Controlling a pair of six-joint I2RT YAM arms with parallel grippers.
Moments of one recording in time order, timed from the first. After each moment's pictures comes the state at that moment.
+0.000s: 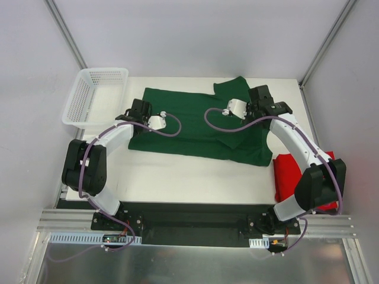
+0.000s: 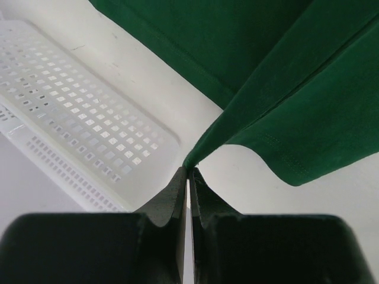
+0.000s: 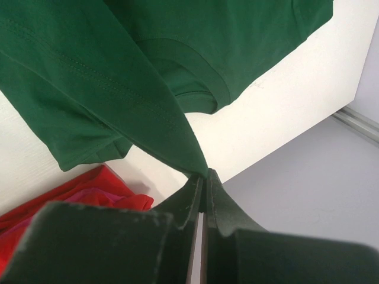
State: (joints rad) left arm -0.27 1.63 1.06 -0.42 -0.27 1.10; right arm 0.33 1.51 1.35 -0.82 0.20 -1.02
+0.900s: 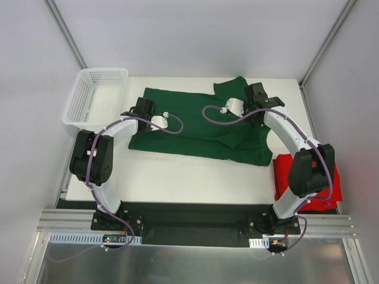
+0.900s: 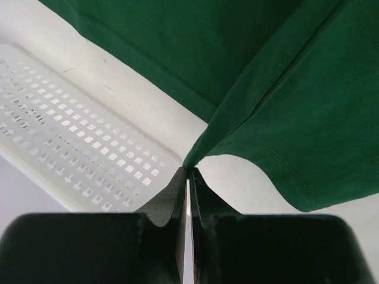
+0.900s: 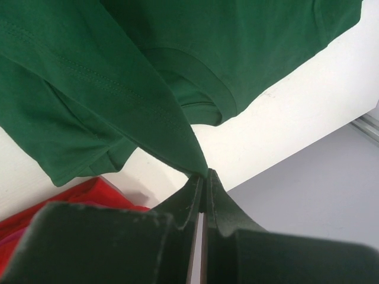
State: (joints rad) left arm -0.27 1.75 1.13 -0.41 -0.27 1.14; right arm 0.31 1.66 1.41 -0.81 0.20 -1.02
